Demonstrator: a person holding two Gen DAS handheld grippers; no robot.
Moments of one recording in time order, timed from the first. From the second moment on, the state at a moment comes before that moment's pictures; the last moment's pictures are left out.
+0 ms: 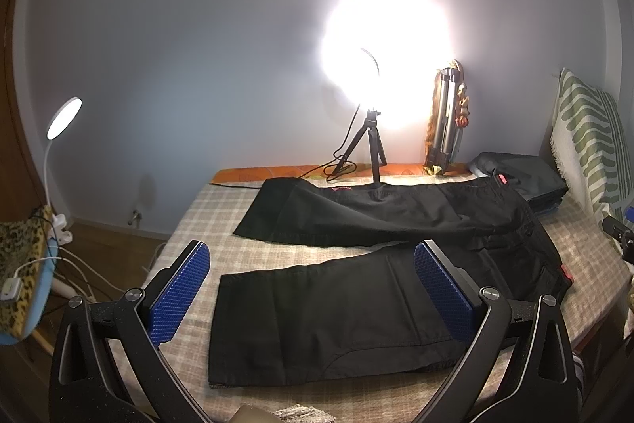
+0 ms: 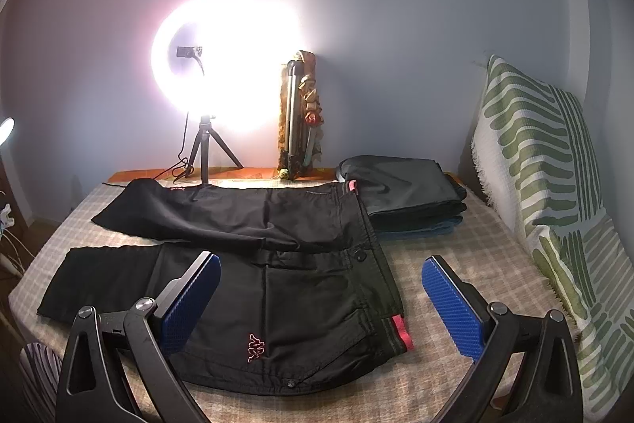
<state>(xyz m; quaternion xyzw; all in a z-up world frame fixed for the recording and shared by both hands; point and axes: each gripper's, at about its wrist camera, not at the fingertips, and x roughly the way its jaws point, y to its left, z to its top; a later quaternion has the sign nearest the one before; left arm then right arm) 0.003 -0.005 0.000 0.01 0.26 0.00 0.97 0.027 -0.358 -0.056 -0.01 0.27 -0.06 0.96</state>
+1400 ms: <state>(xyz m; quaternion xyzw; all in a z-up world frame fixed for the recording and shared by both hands) 0.036 -0.004 -0.018 0.03 0.27 0.02 0.96 0.088 -0.350 -0.059 -0.04 0.28 0.01 0.96</state>
